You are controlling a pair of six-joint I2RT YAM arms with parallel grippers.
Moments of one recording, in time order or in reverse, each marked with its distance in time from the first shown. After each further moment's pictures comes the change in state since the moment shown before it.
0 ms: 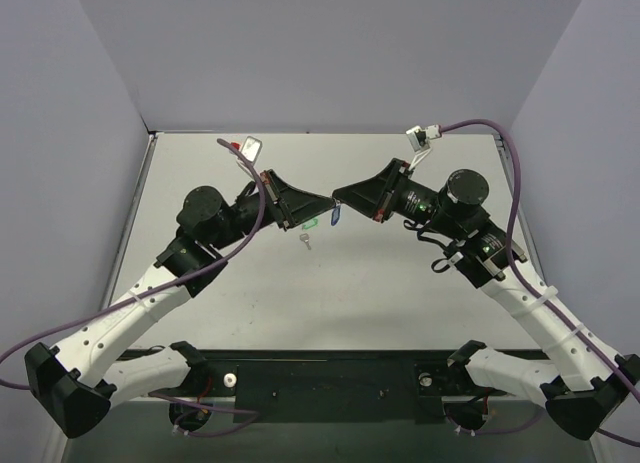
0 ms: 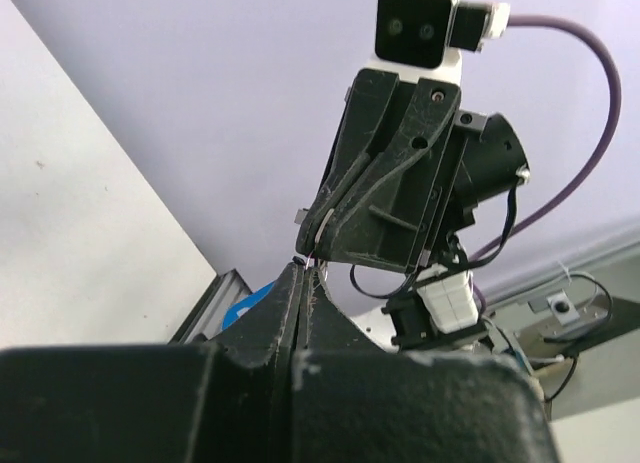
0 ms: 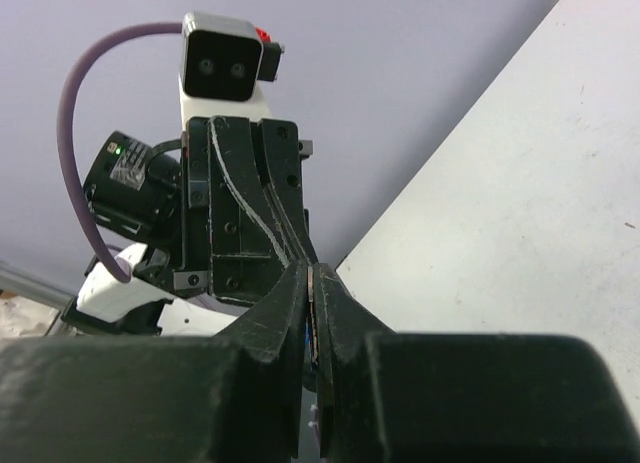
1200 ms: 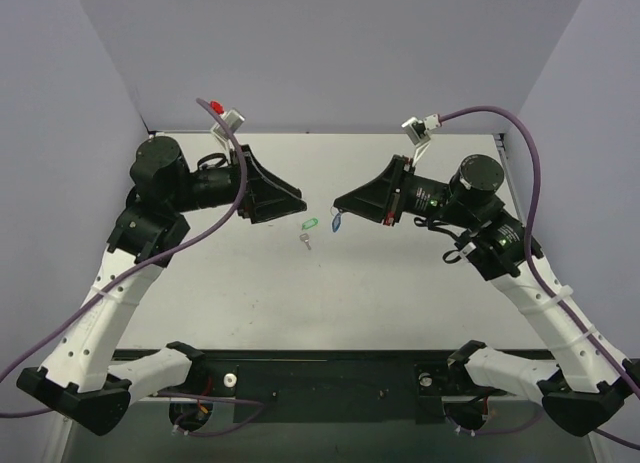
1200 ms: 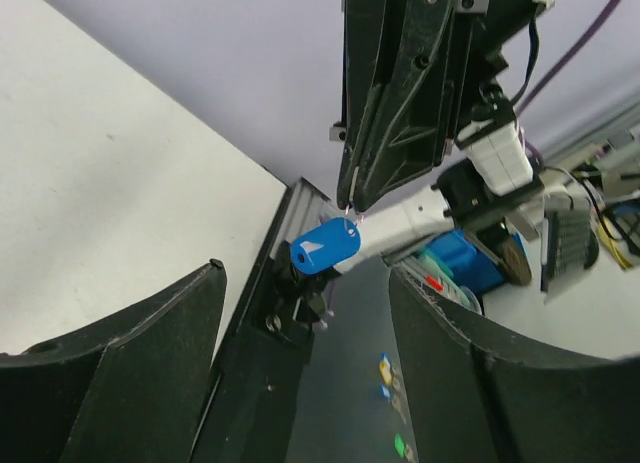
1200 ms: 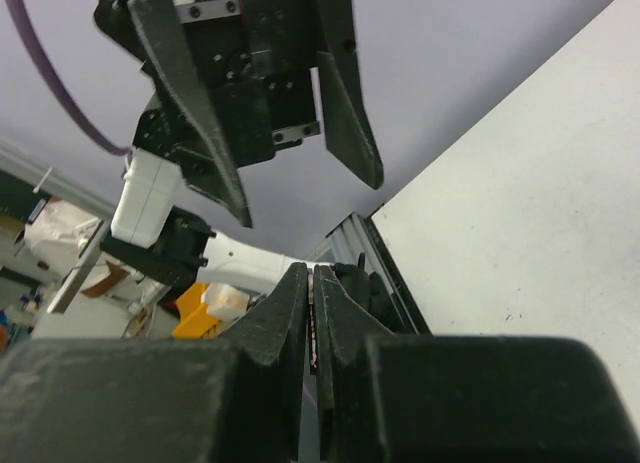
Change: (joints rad) left arm 0.251 0.035 0.386 -0.492 0.406 0.388; right arm -0.028 0.022 0.150 -0.137 -0.174 -0.039
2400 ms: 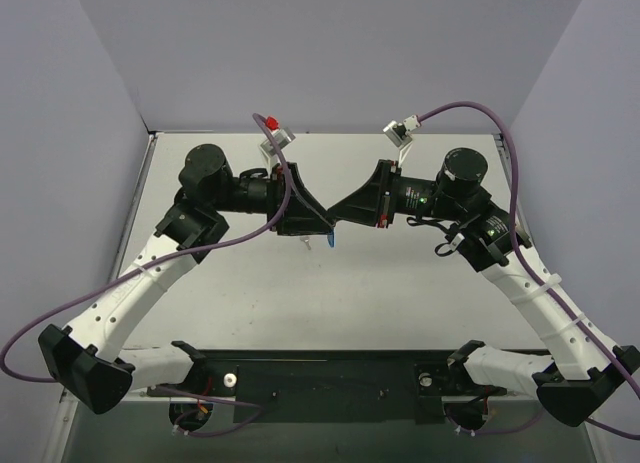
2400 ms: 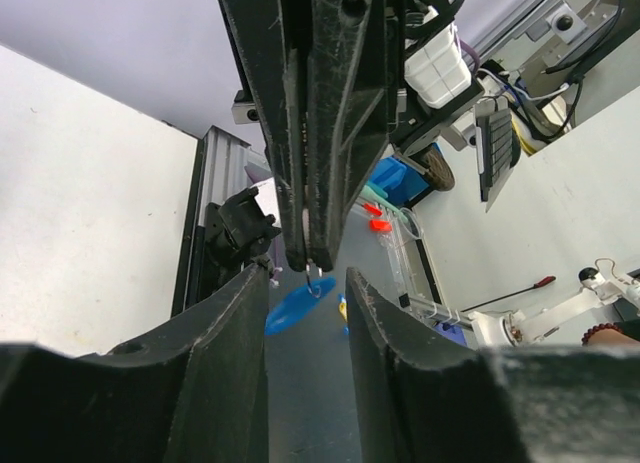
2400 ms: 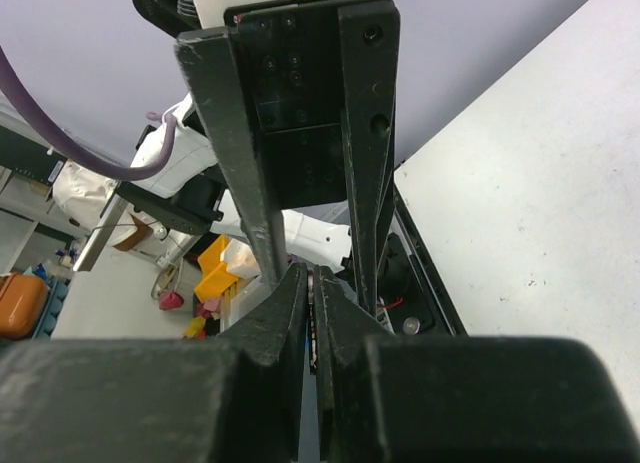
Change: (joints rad) left arm -0.143 0.120 -0.137 0.332 0.227 -0.078; right arm 0.000 0.062 0.023 -0.037 -0.148 -0.005
